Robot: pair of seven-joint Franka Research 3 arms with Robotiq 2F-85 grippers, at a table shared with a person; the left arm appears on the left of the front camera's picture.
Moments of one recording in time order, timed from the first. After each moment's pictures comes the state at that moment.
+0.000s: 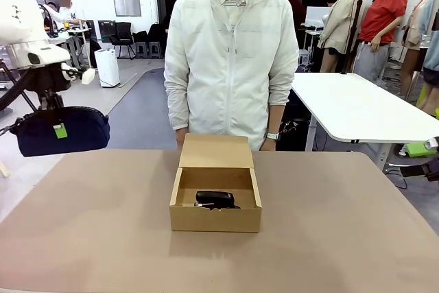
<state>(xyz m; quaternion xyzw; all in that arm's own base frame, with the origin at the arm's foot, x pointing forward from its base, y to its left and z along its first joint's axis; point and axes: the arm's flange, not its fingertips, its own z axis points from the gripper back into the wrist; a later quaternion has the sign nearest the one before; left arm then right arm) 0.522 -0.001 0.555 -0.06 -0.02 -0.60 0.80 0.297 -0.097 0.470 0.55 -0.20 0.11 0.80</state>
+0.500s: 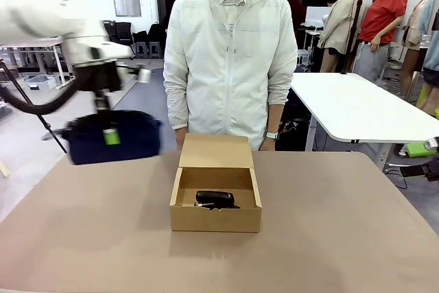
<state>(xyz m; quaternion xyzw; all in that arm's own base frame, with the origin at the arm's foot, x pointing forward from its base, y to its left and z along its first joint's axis) 0.457 -0.212 0.574 -0.11 0.03 -0.59 0.80 0.297 -0.096 0.471 0.55 -0.20 0.11 0.80</state>
